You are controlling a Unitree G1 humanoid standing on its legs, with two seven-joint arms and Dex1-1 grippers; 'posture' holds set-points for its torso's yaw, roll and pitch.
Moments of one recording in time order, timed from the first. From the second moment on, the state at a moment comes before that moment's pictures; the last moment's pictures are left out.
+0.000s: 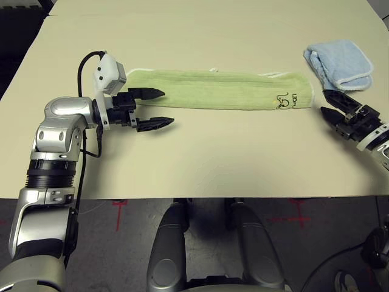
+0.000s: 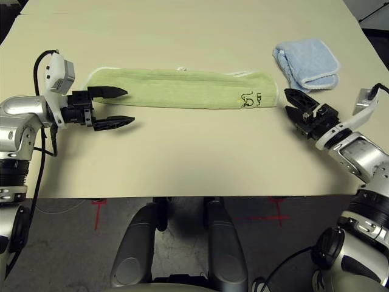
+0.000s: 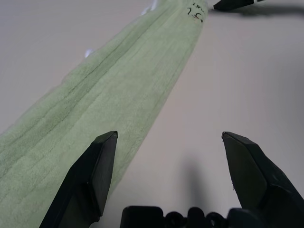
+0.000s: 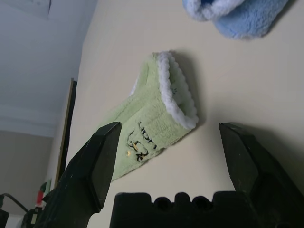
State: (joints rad) left arm -0.73 0.72 0.04 0.25 -0.32 0.29 -1.29; right arm -0.48 -0.48 -0.76 0.20 1.25 1.10 0.17
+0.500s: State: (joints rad) left arm -0.69 0.75 0.04 0.18 -0.34 0.33 -1.28; right arm -0.53 -0.42 -0.69 0.22 1.25 1.00 0.16
